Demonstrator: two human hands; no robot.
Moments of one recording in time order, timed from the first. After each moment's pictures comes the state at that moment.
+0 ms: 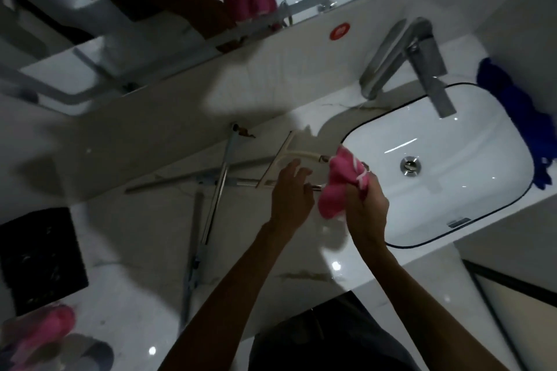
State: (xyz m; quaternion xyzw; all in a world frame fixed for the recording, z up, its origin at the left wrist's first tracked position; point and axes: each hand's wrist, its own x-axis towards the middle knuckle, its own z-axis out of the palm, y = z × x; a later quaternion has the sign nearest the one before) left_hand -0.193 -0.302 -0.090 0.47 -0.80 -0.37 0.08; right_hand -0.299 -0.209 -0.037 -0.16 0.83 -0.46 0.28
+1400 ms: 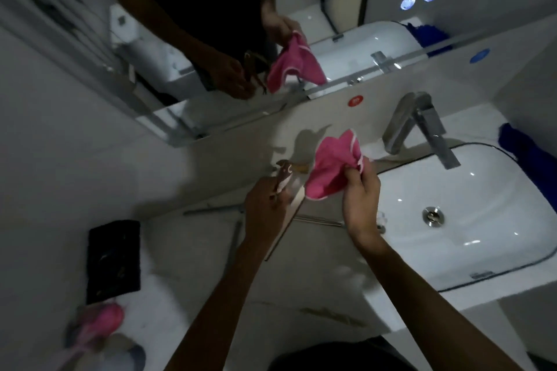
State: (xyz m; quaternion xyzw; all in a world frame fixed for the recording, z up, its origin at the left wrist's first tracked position) left_hand -0.124 -0.333 0.048 0.55 -0.71 -0.30 0.31; right_hand -0.287 -0.277 0.076 -0.23 0.66 -0.63 0.33
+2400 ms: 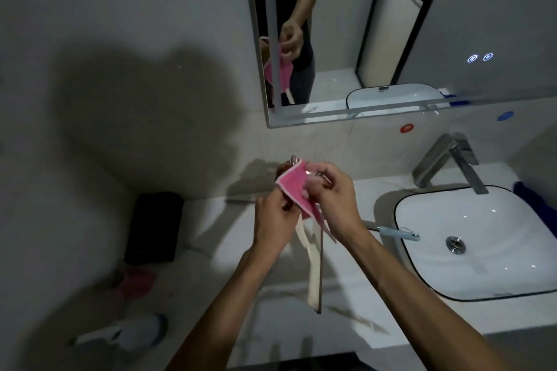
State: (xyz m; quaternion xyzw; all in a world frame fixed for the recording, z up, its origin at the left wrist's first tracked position) left_hand 0.040 -0.250 0.130 0.56 -0.66 -0.35 0.36; right_hand -0.086 -0.239 0.164 -0.37 0.56 -0.57 0.47
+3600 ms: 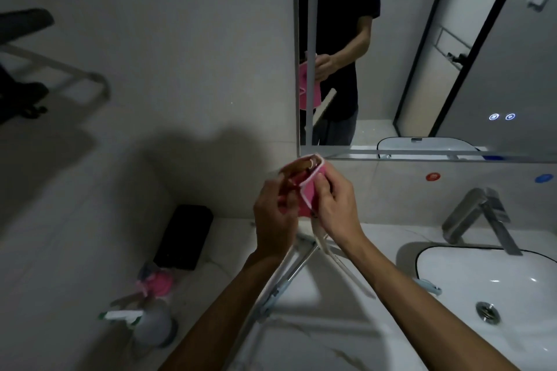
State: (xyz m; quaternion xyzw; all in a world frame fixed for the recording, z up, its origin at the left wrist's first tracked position) left_hand 0.050 -0.230 0.187 0.50 -0.62 -0.17 0.58; right_hand -0.069 -0.229 0.220 -0.59 0.46 -0.57 0.35
